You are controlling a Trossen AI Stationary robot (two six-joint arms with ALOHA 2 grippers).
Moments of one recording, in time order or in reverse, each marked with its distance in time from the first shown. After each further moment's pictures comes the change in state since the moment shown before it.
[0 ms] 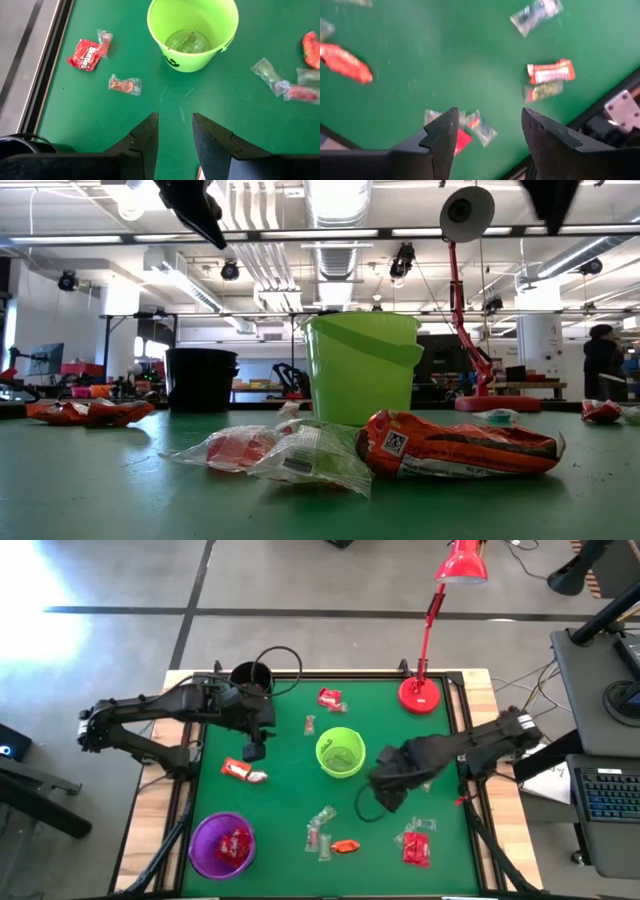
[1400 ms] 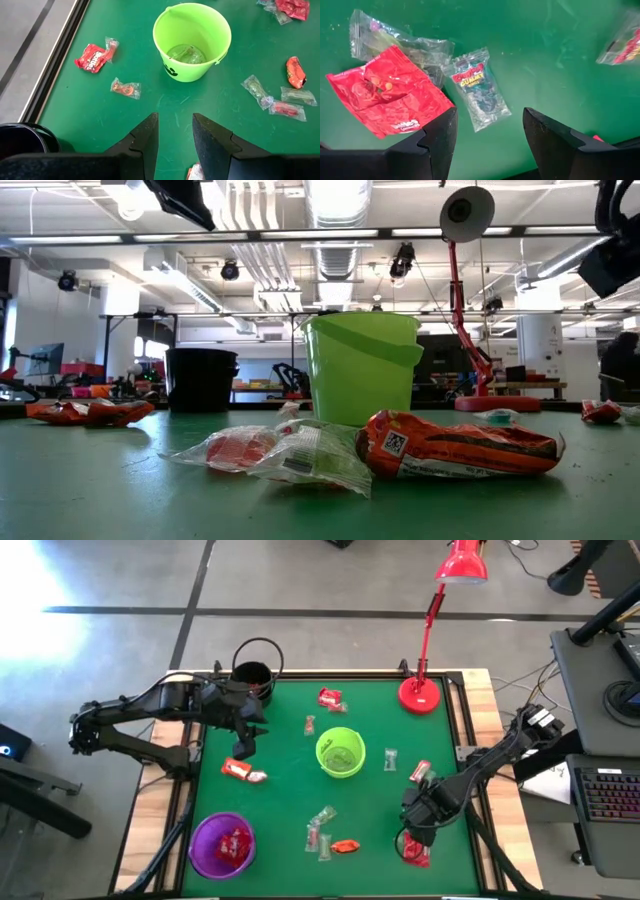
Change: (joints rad) left arm 0.000 -0.096 0.000 -0.015 0.000 -0.085; right arm 0.275 -0.156 -0.739 0.605 -0.208 0.023
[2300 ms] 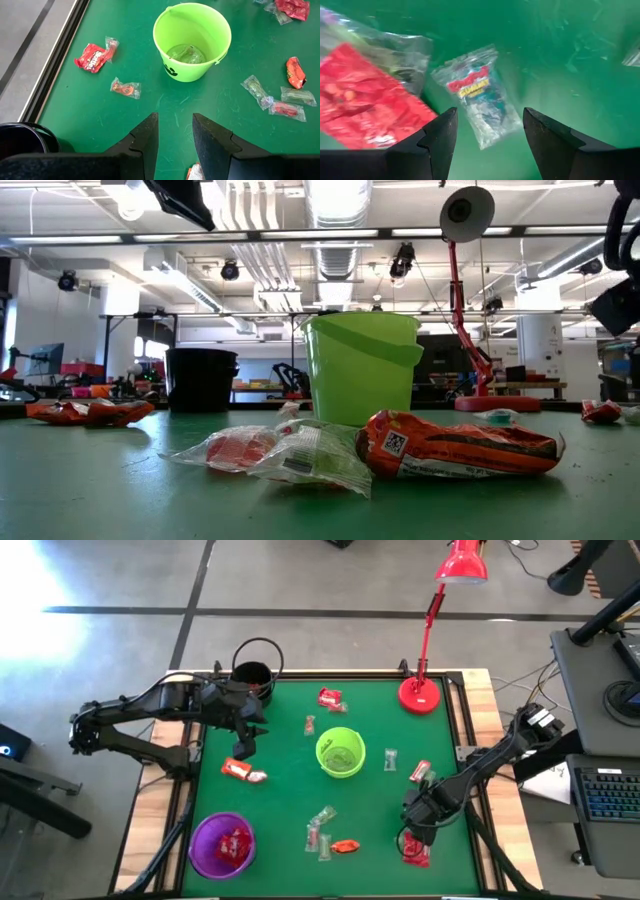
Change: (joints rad) left arm 0.000 0.000 0.000 0.000 0.000 -0.002; right arm 0.000 0.002 -0.131 0.147 -0.027 0.010
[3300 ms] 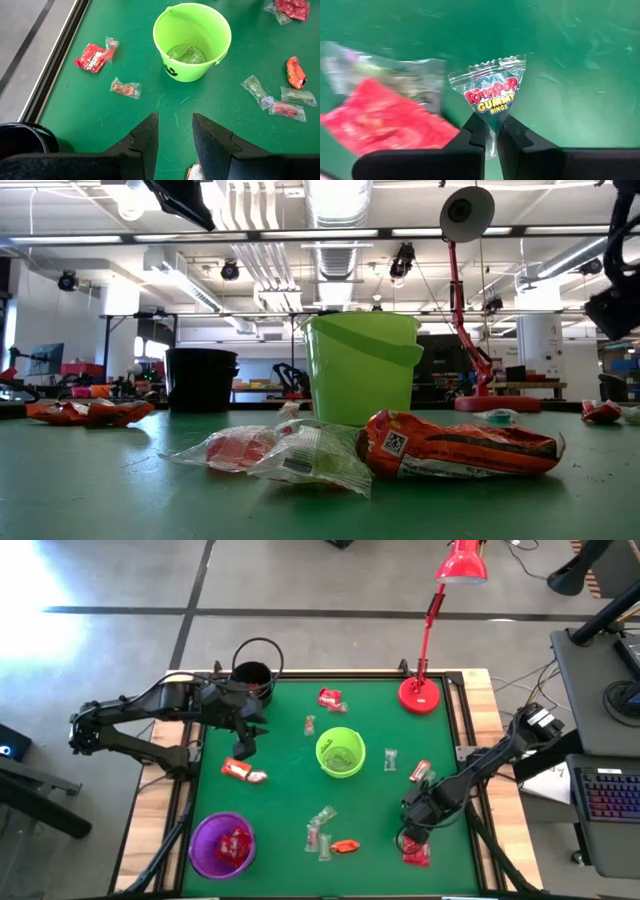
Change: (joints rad) left arm 0.000 0.000 0.000 0.000 0.000 0.000; right arm 0.000 0.002 -0.012 0.084 -0.001 0.186
